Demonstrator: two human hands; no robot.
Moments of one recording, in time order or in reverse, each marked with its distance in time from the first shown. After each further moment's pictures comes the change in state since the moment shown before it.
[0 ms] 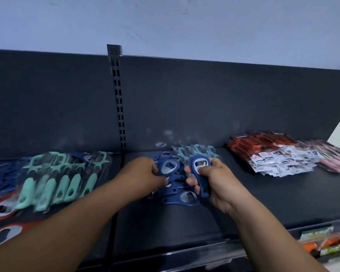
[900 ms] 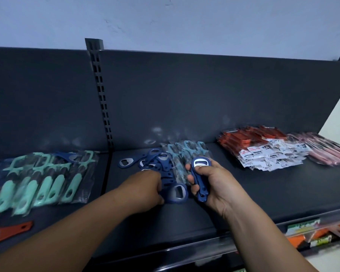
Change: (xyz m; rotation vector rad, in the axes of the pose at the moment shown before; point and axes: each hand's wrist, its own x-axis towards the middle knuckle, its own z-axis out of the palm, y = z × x) left_hand 0.004 0.018 0.037 0.307 -0.178 0.145; right_hand -0.002 0.003 -0.028 0.243 0.033 0.063
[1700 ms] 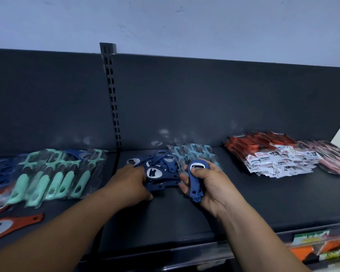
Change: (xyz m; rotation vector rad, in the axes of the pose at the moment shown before) left_hand -0.004 -0.033 -0.003 -0.053 0.067 -0.239; right_hand 0.005 0.007 0.015 0.043 -0.056 0.022
